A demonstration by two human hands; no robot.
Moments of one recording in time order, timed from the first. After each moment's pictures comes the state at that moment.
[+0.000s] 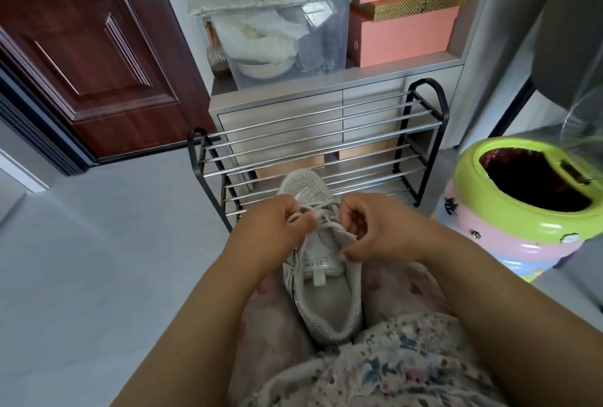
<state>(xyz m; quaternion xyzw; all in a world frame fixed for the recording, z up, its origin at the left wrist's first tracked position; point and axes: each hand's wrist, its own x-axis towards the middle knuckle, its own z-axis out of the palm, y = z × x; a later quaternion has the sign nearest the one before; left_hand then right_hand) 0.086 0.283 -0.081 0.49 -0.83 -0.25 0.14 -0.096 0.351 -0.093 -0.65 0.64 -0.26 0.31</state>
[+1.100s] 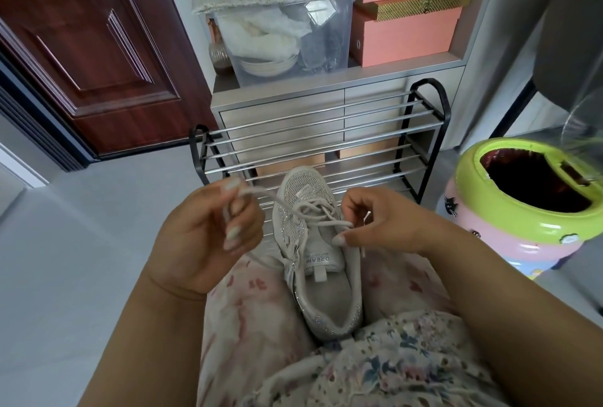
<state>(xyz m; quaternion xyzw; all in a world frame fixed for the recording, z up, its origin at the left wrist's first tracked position) 0.140 0.284 -0.055 0.07 -0.48 -0.82 0.31 -0.099 0.352 -0.088 -0.63 0.60 -0.32 0.38</state>
